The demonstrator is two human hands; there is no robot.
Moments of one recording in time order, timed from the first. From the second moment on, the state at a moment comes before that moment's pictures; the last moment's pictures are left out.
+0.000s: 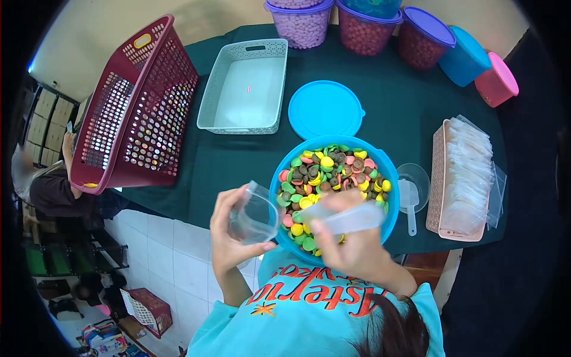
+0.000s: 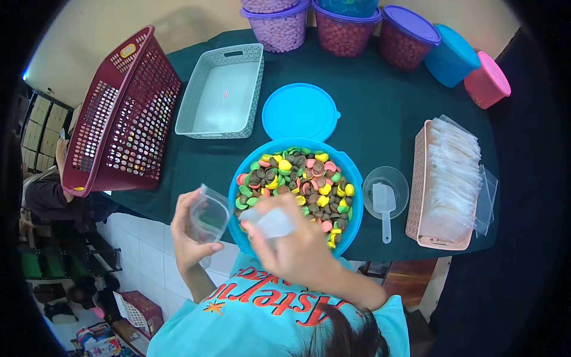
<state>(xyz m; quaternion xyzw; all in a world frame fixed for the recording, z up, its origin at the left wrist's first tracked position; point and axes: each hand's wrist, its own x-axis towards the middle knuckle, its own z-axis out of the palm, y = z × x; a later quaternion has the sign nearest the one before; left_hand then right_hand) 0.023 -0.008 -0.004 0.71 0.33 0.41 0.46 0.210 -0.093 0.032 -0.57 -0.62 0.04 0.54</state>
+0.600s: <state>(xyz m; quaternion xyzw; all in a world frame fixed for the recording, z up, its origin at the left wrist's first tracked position) 0.014 -0.009 -0.004 0.66 0.35 0.46 0.47 0.207 -0.090 0.001 -0.57 -0.66 0.18 0.46</state>
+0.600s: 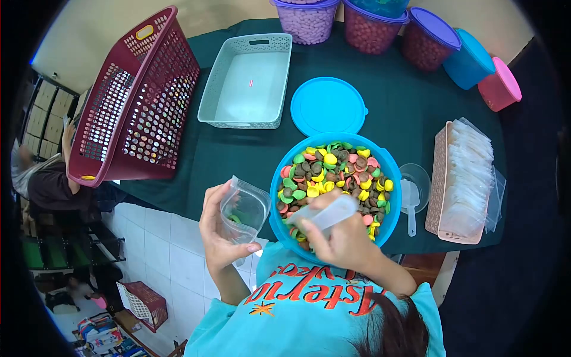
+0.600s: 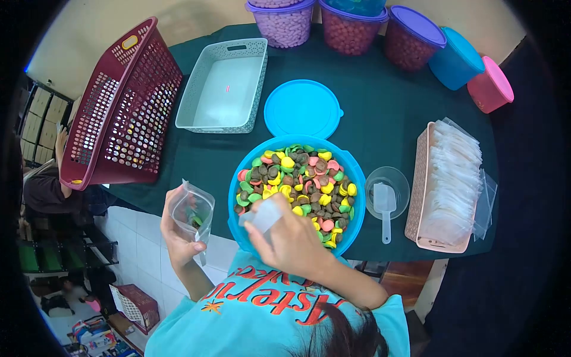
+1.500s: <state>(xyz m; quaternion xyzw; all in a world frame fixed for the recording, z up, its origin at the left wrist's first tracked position) 0.021 -0.008 -0.013 0.65 0.38 0.45 0.48 0.279 -0.135 0.001 -0.64 -0.44 0.13 0.62</state>
